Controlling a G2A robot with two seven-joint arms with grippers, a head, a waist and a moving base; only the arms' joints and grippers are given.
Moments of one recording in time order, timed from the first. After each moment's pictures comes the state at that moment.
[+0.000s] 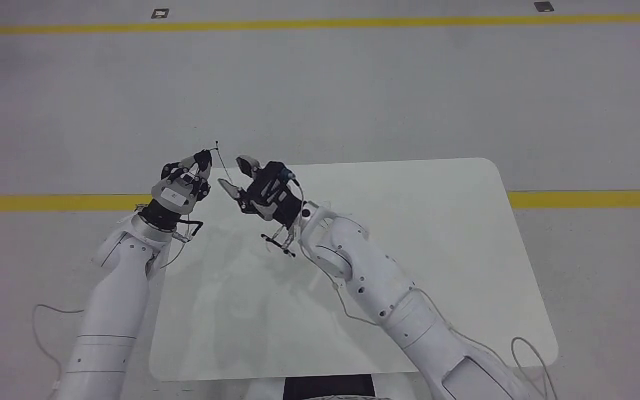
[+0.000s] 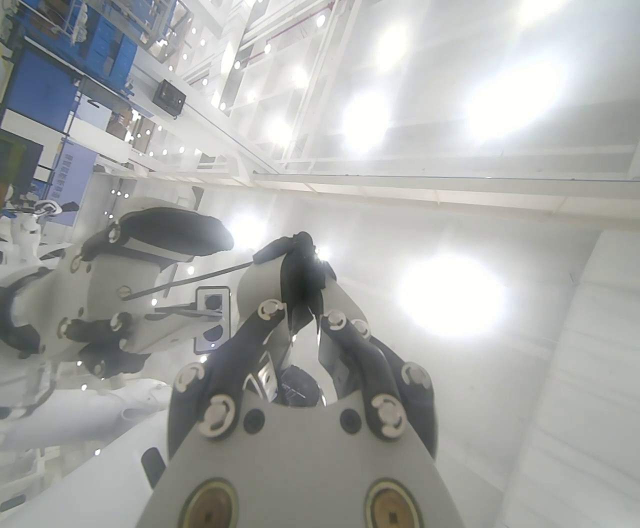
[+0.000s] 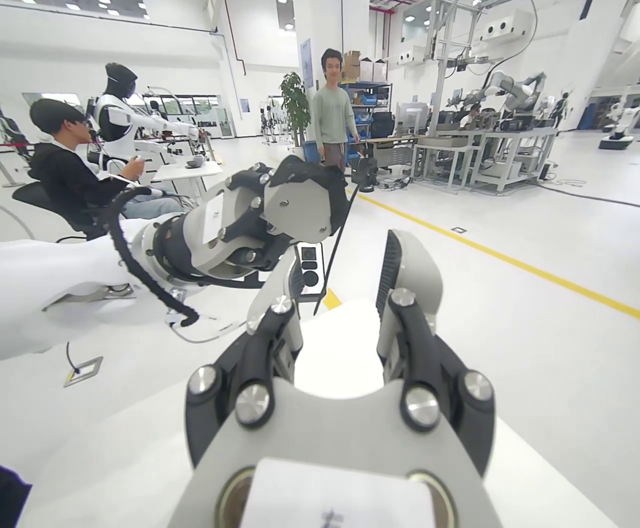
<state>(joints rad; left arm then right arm) 1.39 -1.13 -1.56 -1.47 -1.35 0.32 -0.92 -1.07 -1.63 0.85 -1.32 -1.34 -0.33 -0.12</state>
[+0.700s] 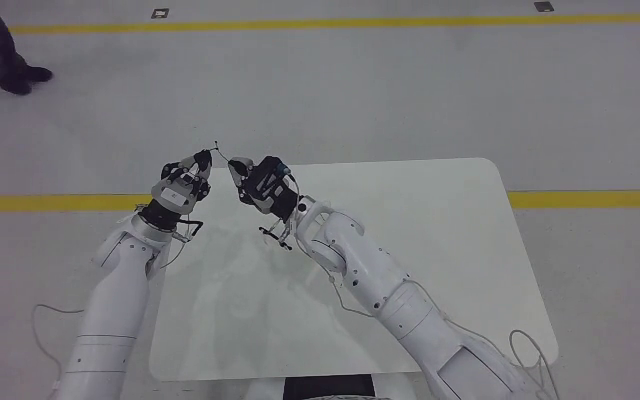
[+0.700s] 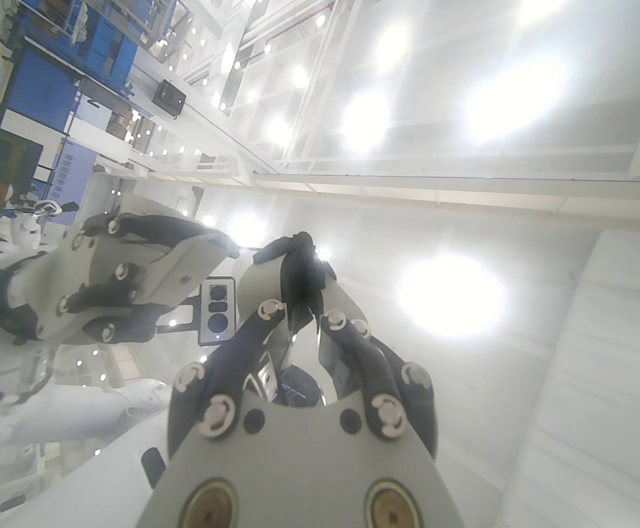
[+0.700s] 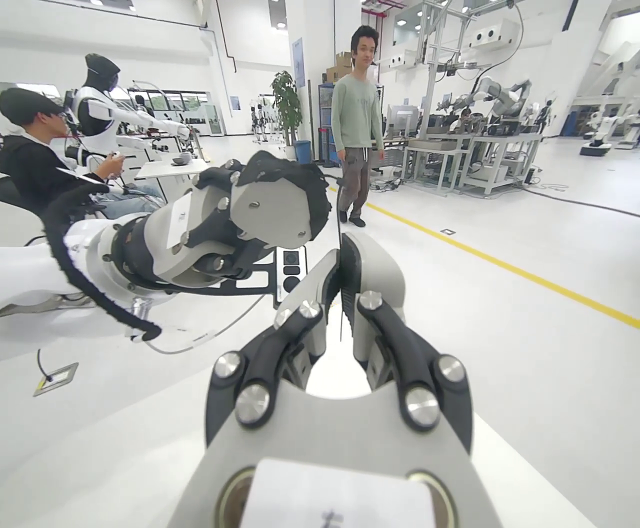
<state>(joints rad) 1.39 -1.13 -1.56 -1.47 -1.35 0.32 -0.92 -1.02 -1.64 0.83 -1.24 -1.37 -0.28 -0.17</state>
